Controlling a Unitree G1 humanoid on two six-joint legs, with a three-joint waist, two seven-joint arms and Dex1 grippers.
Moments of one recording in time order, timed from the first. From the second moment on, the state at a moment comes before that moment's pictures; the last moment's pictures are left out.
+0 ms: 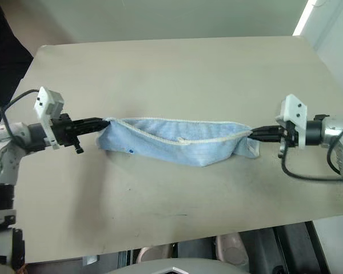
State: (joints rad) left arm -0.51 0.89 0.15 0.32 -0.41 0.44 -1.09; right arm -0.52 -0.94 0.05 0.06 0.36 0.32 1.24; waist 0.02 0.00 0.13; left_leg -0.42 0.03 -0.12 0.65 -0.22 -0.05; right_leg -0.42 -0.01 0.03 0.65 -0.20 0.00
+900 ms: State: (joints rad) left arm -1.15 0.94 0.22 0.82 -0.36 0.18 -1.11; right arm -1.17 -0.91 0.06 0.66 0.07 -0.12 1.13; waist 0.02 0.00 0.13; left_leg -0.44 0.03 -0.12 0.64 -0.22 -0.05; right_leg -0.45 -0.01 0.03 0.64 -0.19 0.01
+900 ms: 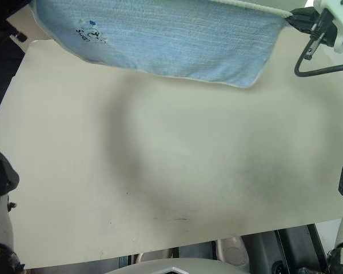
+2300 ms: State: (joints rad) left arm -0.83 0.82 -0.03 0.94 -0.05 0.03 -1.07; right arm -0.90 -0.73 0.22 0.77 -0.07 -0.04 1.13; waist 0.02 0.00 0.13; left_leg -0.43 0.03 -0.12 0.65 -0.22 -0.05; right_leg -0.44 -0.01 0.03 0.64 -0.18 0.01
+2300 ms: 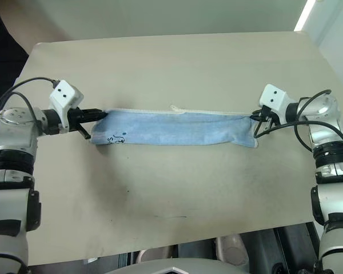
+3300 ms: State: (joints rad) left arm -0.72 0.83 0.22 0.65 -0.28 0.14 -1.04; right arm -0.51 -0.84 -0.07 0.08 0.32 0.52 1.15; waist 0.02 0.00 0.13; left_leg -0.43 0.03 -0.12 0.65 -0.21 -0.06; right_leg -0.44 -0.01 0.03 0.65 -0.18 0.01
